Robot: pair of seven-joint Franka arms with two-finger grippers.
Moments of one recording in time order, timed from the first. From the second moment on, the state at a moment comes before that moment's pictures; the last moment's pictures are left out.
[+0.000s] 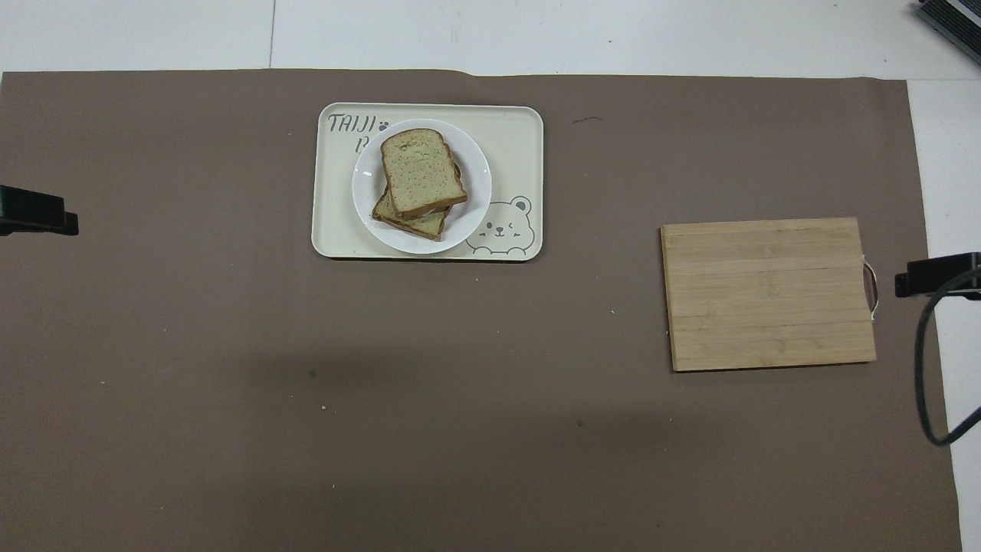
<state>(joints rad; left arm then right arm) -0.05 -0.03 0.06 -1.59 -0.01 1.66 -0.04 0.03 -0.13 -0.06 -1.61 -0.02 1.51 0.05</state>
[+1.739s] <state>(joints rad) -0.05 -0.02 0.06 -1.55 0.02 1.56 -0.01 0.03 -0.13 -0.07 -1.61 -0.02 1.51 0.05</state>
